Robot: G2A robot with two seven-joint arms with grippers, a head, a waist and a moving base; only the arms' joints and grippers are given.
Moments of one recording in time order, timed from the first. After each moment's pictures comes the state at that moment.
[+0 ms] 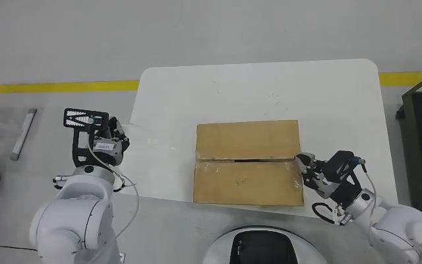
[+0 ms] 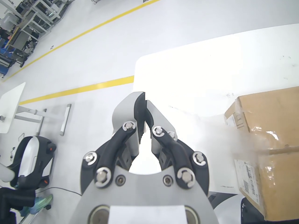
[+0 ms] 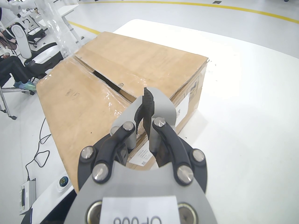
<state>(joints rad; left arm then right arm) 1.18 -1.31 -1.69 -2.32 1.49 -0.20 -1.06 -1.72 -1.15 1.61 -2.19 -1.00 -0.40 0.32</state>
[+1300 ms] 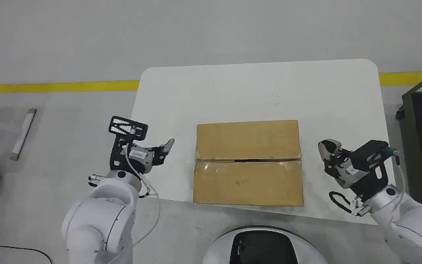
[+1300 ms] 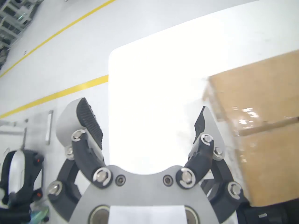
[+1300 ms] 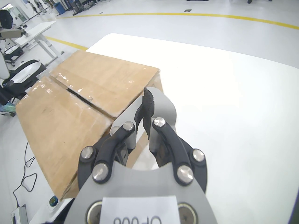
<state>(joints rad) 1.24 -1.30 -1.48 -2.31 1.40 -0.23 -1.02 -1.75 -1.14 1.74 -2.21 -0.96 -0.29 0.28</state>
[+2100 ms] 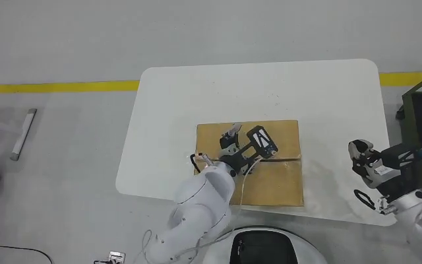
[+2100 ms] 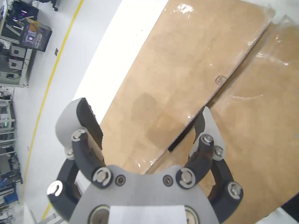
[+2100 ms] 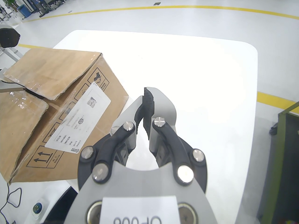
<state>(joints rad) 0.92 -1.35 -0.86 -2.02 1.68 -0.39 -1.04 -1.83 -1.15 1.87 -2.15 -0.93 -0.28 0.25</state>
